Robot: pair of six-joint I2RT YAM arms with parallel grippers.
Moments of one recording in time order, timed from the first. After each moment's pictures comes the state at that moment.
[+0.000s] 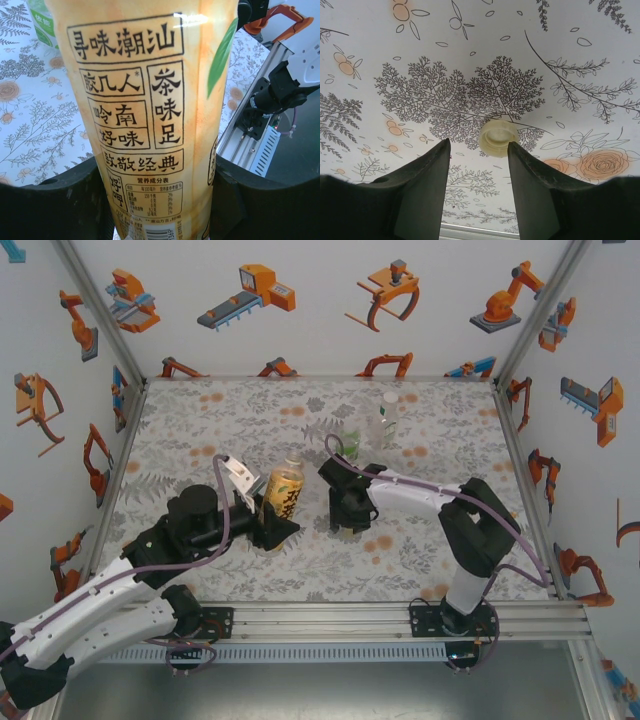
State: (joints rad) left arm -0.93 0.70 0.70 -0.26 0.15 -0.25; right arm 0.82 1.75 1.11 -0.67 0.05 0.75
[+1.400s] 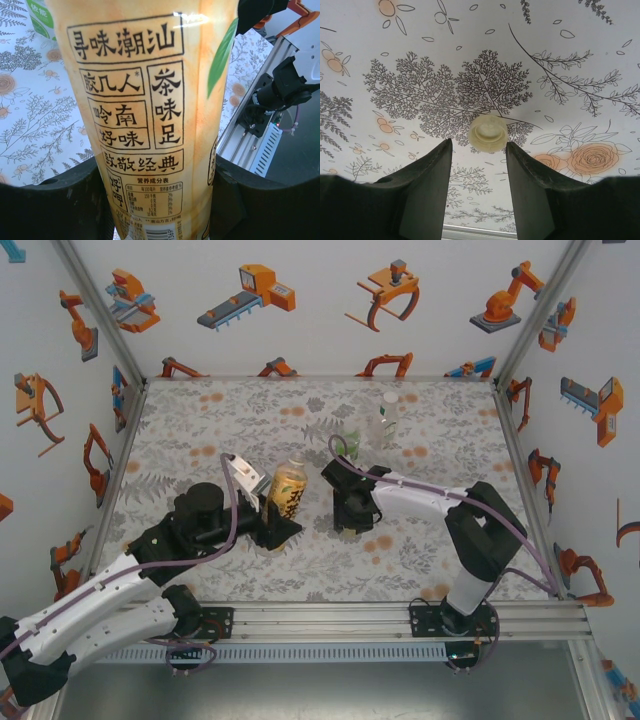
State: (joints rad) left arm -0.92 0.73 0.70 -0.26 0.15 -0.25; right arm 0.82 1.72 1.08 -0.67 0.07 0.75
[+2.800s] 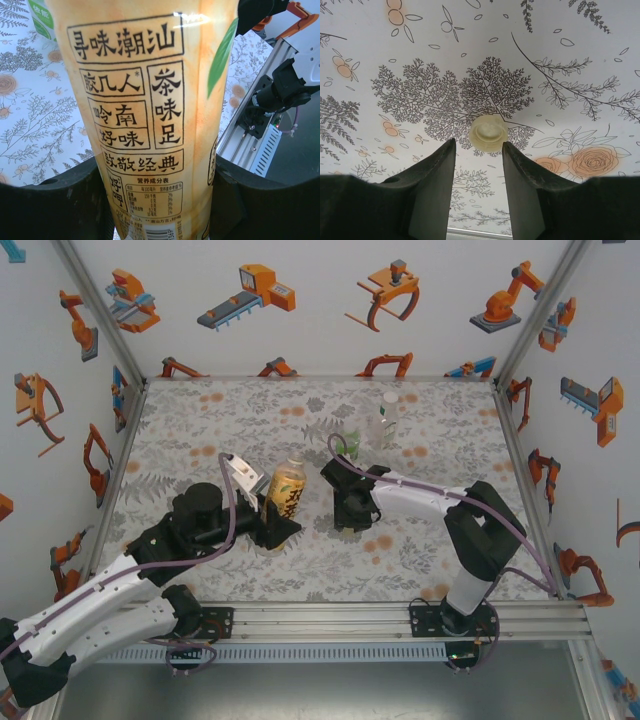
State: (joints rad) left arm -0.92 0.72 0.70 -0.26 0.15 -0.26; right arm 0.82 1.72 1.09 -0.66 0.08 0.75
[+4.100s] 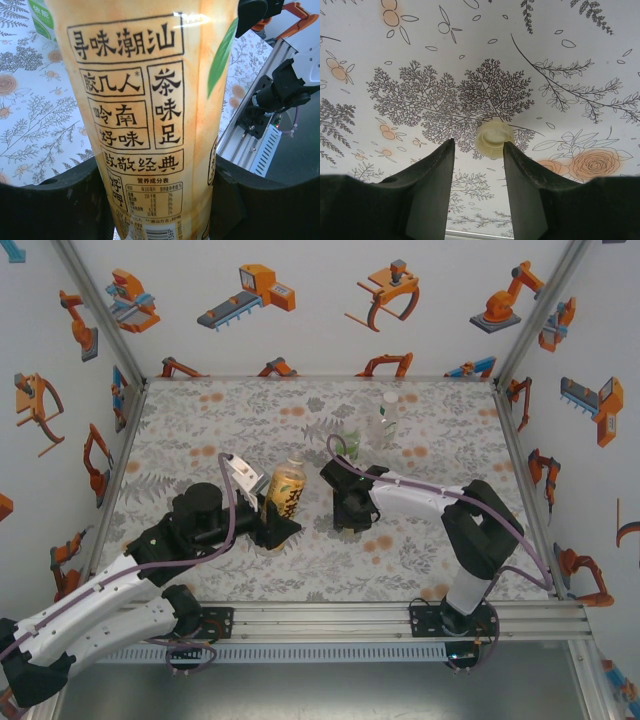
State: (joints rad) left arm -0.92 0.72 0.70 -0.26 0.15 -0.26; right arm 0.82 1.73 1.09 -0.66 0.08 0.75
